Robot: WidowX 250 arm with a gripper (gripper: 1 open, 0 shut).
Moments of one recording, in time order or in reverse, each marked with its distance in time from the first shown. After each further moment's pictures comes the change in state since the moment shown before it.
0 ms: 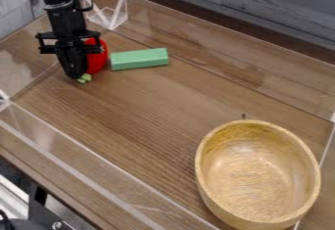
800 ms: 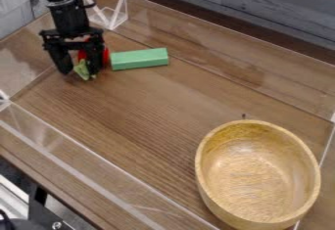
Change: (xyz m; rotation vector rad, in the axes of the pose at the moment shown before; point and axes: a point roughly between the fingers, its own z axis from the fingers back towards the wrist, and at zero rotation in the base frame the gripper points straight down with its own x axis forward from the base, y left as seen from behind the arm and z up) arm 0.004 -0.013 0.013 -0.042 0.011 -0.023
